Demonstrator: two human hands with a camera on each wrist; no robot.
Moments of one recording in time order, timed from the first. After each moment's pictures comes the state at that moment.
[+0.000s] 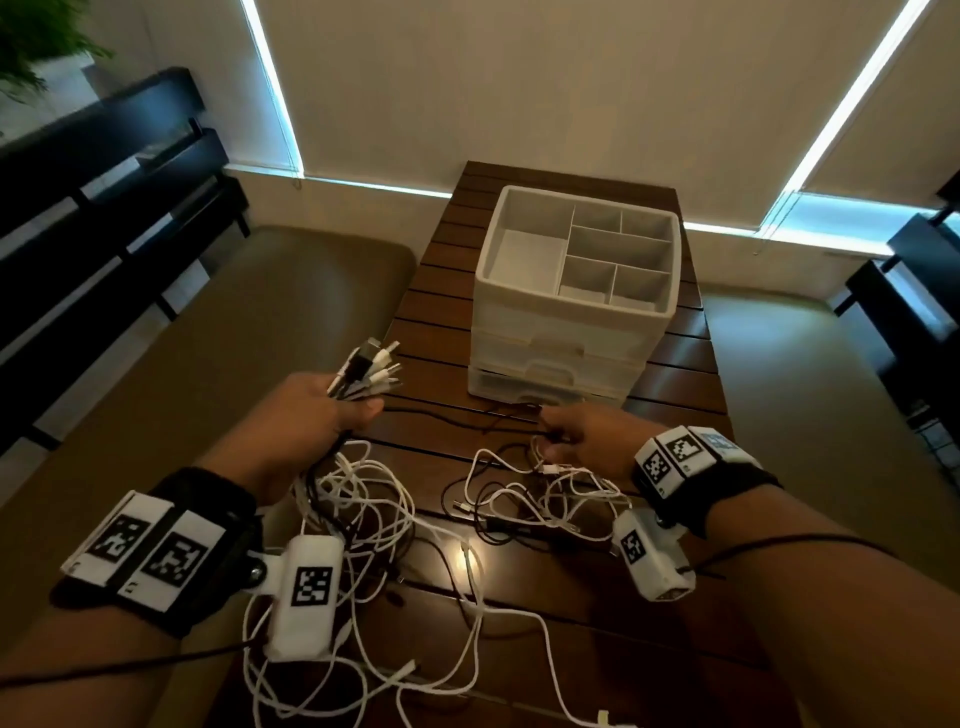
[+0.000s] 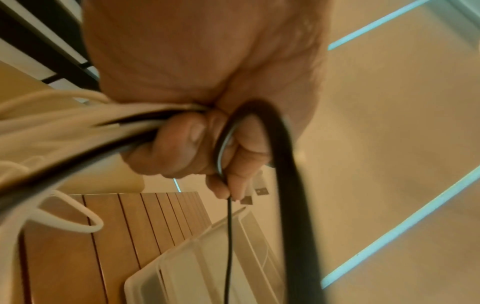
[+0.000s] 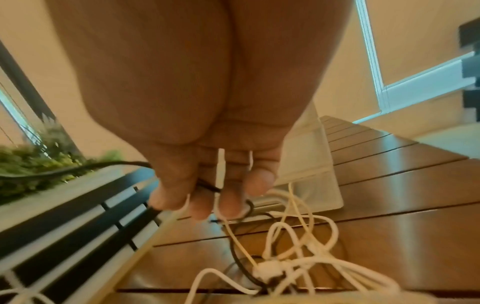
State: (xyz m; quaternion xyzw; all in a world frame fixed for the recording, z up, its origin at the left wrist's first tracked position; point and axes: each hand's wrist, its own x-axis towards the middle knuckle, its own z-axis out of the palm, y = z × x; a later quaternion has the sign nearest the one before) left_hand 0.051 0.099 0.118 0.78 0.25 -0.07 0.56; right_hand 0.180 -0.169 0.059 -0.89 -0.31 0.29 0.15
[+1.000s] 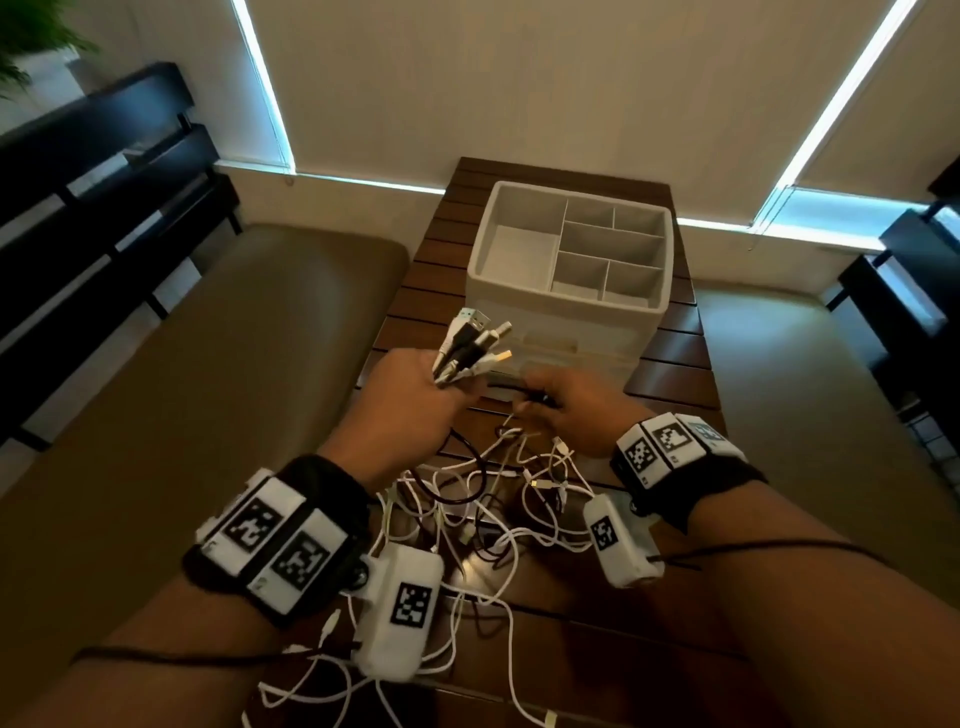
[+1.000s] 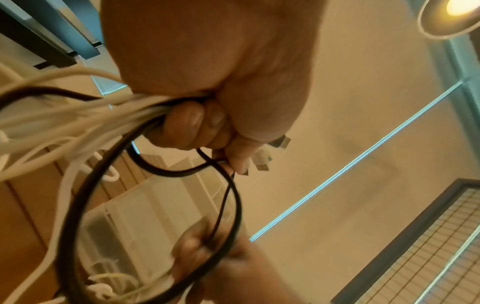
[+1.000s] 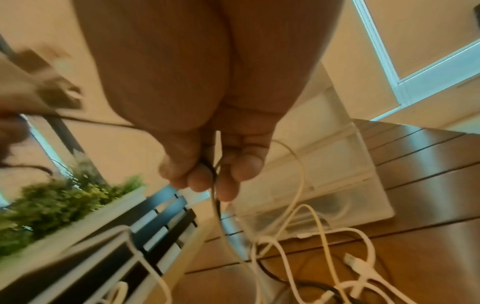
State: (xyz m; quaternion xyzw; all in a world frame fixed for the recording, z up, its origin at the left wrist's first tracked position) left_hand 0.078 0.026 0.126 0.86 0.13 0.01 0.50; right_hand 0.177 -0.151 0.079 -0.89 -0.33 0.18 0.24
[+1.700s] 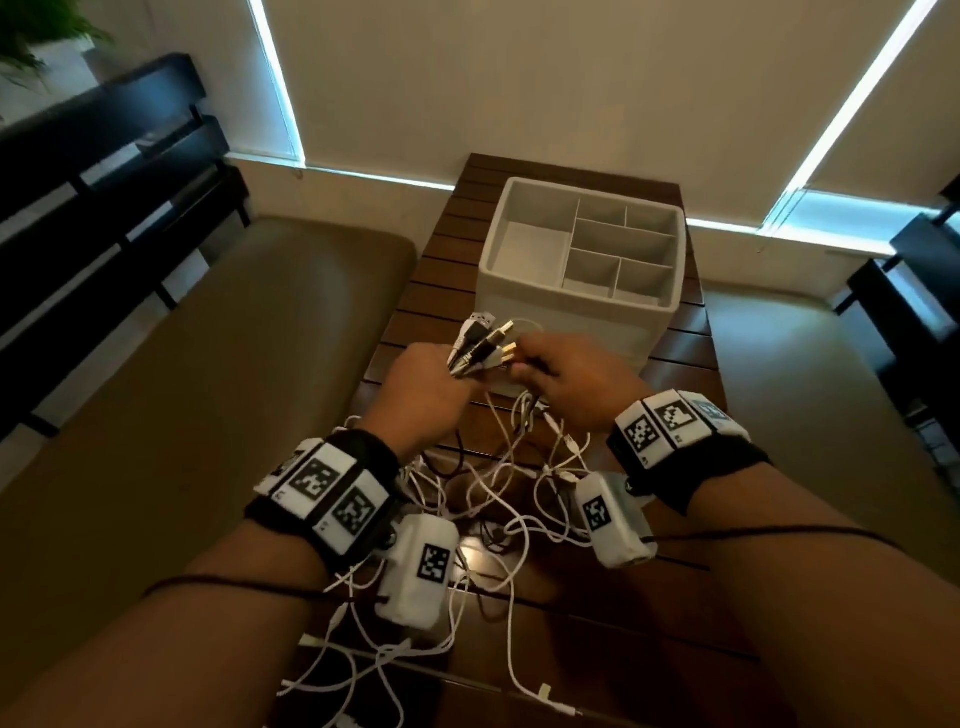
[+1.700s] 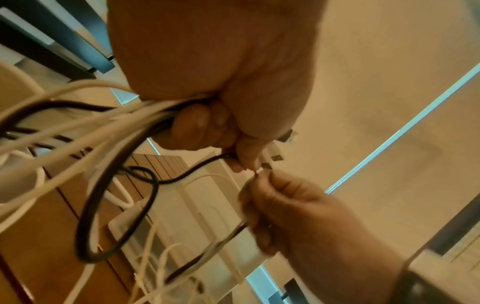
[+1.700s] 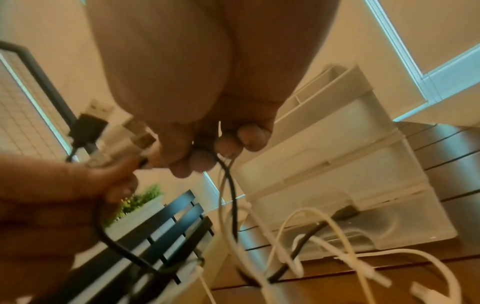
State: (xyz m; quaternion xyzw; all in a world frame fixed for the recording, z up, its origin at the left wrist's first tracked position) left_hand 0.094 0.024 0.116 0.87 0.16 -0.01 0.47; right_hand 0.177 -0.130 0.104 -0.90 -0.35 0.10 0.23
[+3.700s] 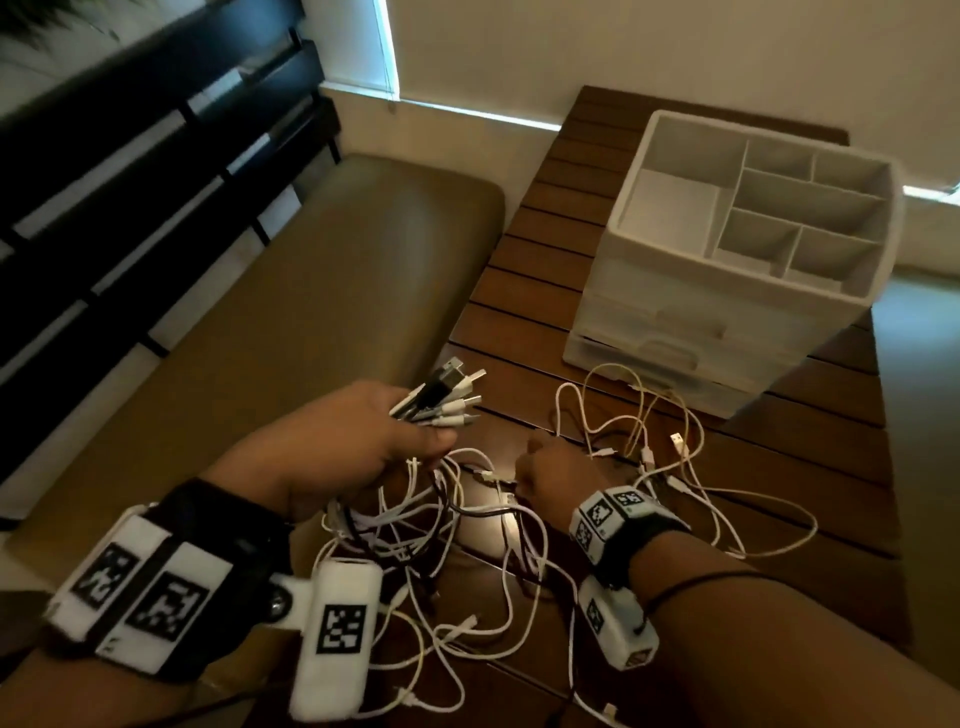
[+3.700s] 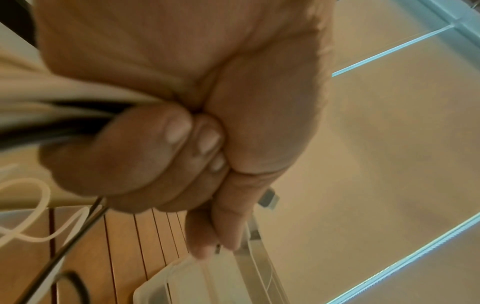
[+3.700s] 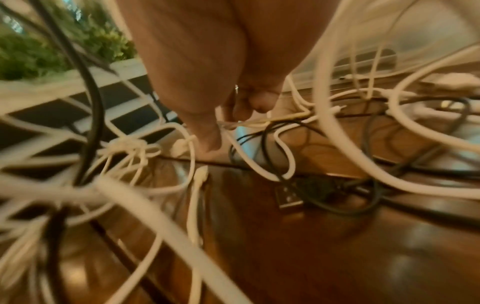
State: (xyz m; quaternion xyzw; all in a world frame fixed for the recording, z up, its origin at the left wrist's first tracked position) left_hand 0.023 0.130 0.107 0.74 0.25 -0.22 0.59; right_hand 0.138 -0.050 -0.059 -0.88 -0.41 0.25 0.05
